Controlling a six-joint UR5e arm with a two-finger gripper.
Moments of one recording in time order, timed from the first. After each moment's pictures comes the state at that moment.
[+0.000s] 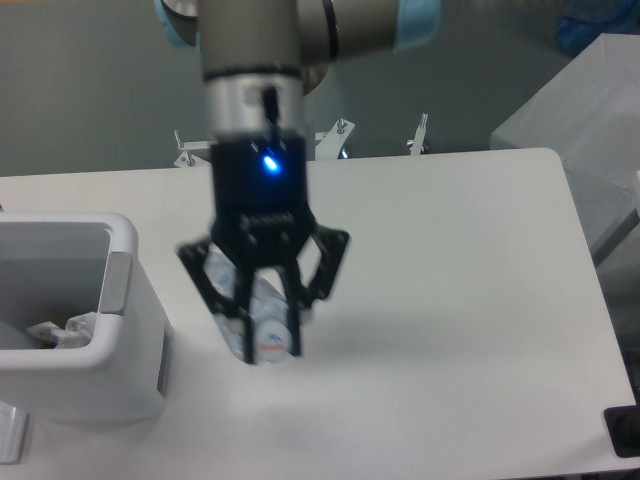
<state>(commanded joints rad) 2.22 -1.81 -1.26 -0.60 1.38 -0.14</state>
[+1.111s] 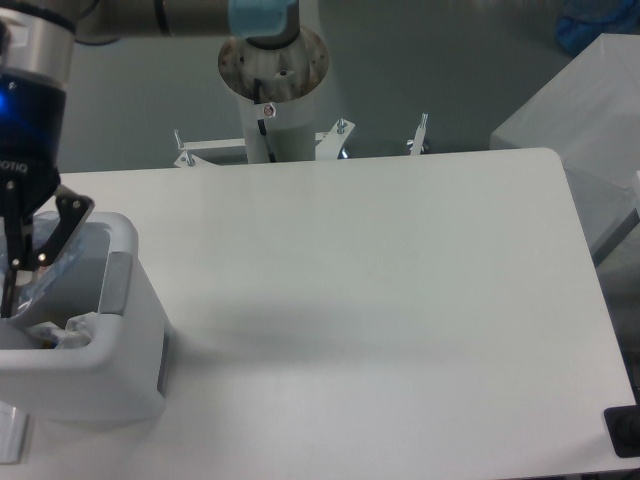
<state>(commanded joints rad) 1.99 -1.86 -1.27 -0.60 1.39 -0.14</state>
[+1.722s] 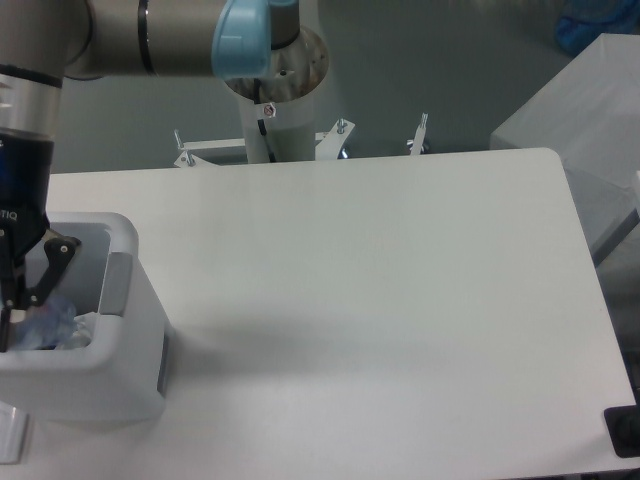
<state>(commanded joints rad) 1.99 -1.88 -1.32 -0.60 1.39 -0.14</state>
